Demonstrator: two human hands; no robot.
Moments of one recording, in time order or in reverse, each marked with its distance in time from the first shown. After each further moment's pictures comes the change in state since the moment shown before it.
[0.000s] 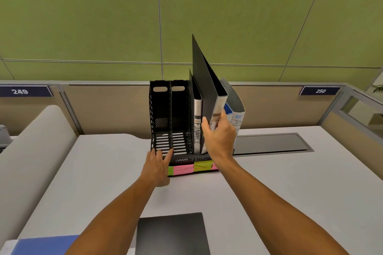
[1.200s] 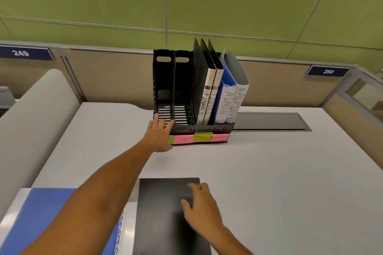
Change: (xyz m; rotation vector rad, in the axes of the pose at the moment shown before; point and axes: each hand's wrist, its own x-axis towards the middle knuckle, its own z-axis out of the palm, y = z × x) left_hand -0.002 -0.006 0.002 -0.210 0.006 0.044; right_hand -0.238 0.033 -0.061 -0.329 -0.934 0.360
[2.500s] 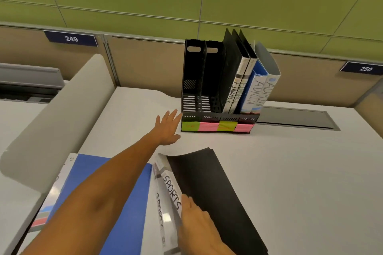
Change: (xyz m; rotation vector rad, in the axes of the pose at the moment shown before) left_hand -0.075 -0.041 0.006 -0.231 -0.026 -0.068; right_hand -0.087 -0.076 0.036 -0.211 -0.468 0.012
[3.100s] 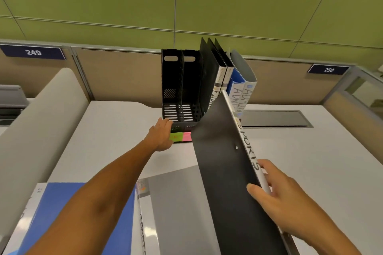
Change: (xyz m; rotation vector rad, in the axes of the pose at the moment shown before) left_hand 0.040 0.028 -0.007 -0.099 0.067 0.047; right_hand -0.114 0.072 -0.160 0.344 0.565 0.006
